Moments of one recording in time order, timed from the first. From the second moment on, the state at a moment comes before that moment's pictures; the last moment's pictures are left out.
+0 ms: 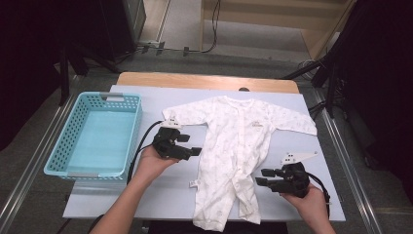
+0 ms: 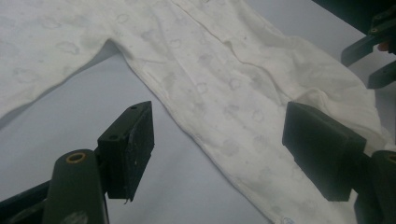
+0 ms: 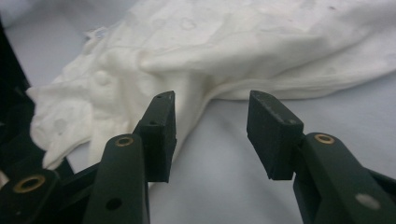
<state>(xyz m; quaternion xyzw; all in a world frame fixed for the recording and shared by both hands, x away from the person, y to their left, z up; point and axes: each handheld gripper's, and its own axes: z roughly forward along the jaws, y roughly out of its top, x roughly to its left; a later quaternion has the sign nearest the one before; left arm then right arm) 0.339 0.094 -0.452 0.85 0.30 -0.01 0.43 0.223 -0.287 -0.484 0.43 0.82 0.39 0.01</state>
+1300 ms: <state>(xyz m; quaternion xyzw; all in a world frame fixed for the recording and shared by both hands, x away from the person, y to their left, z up) 0.339 0.093 -0.454 0.85 0.30 -0.01 0.43 0.276 -0.291 -0.492 0.47 0.81 0.34 0.05</state>
